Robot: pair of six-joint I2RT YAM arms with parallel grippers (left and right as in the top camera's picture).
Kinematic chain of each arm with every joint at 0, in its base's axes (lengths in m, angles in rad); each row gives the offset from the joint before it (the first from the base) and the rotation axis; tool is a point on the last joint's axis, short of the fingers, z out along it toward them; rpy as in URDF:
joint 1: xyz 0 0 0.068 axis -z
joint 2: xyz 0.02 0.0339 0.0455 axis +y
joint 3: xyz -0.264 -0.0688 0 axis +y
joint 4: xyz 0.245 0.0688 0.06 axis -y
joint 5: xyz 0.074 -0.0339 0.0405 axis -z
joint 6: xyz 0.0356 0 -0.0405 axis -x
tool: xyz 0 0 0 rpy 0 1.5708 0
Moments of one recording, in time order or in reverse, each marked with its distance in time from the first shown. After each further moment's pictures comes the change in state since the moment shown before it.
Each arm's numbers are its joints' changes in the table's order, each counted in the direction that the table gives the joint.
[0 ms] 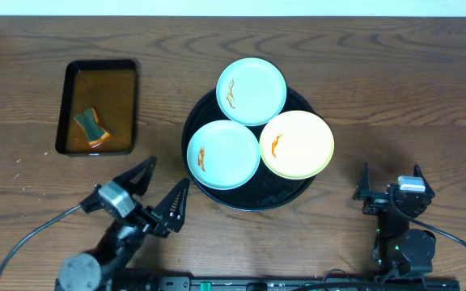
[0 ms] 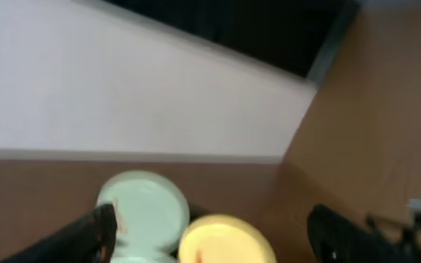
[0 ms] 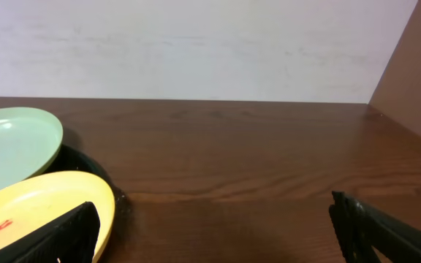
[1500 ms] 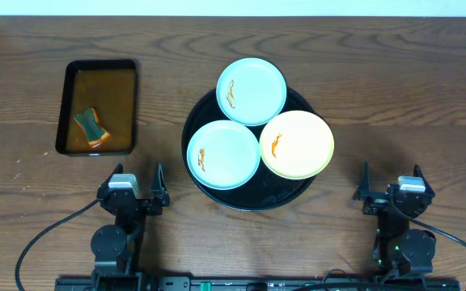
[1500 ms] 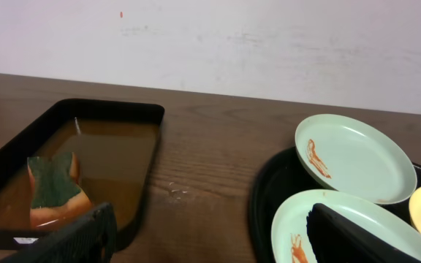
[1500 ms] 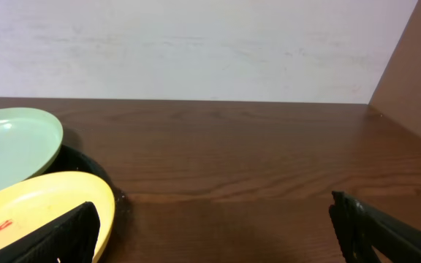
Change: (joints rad) left arm 0.000 -0.083 0.368 0.044 -0.536 -0.312; right arm 0.000 -0.002 0.000 0.000 0.000 0.000
